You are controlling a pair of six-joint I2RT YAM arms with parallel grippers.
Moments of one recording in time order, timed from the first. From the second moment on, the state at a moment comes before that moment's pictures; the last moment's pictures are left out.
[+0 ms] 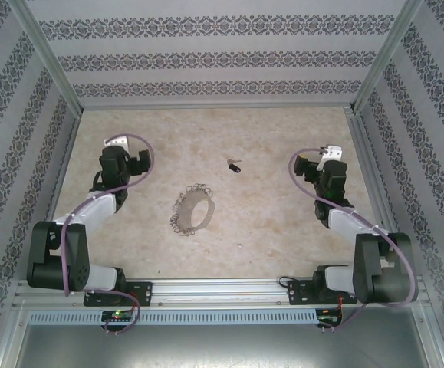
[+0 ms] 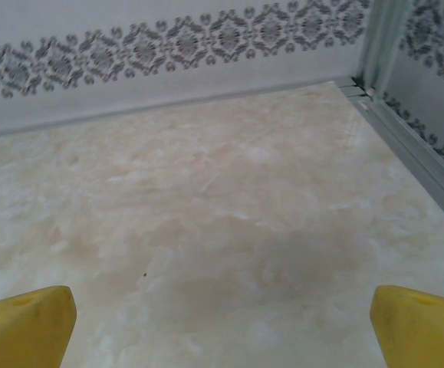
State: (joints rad) left arm -0.02 1.37 0.73 0.16 -0.15 -0.17; right arm -0.02 1.26 0.49 0.44 0.10 0.17
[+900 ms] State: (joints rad) left arm -0.44 1.33 0.80 -0.28 0.30 -0.53; right arm 0.45 1.15 0.54 -0.04 -0.17 0.53
